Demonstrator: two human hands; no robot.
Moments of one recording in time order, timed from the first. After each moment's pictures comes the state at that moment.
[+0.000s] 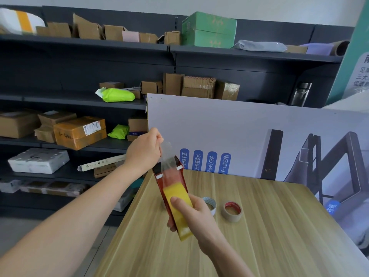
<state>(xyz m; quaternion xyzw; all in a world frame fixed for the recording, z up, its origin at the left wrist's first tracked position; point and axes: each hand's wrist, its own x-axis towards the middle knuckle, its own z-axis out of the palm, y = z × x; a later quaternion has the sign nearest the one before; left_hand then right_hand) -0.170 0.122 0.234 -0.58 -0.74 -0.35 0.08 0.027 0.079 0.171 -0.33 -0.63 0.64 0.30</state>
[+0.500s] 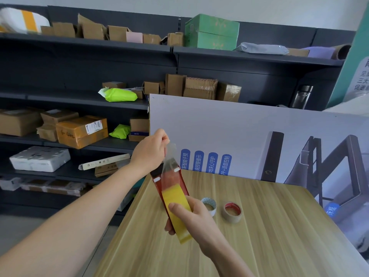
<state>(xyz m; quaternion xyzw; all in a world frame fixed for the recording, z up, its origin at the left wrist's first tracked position) -0.171 0.124 0.228 -0.62 -0.69 -0.37 0.07 0.027 0.070 0.176 -0.32 -0.67 0.62 0.26</state>
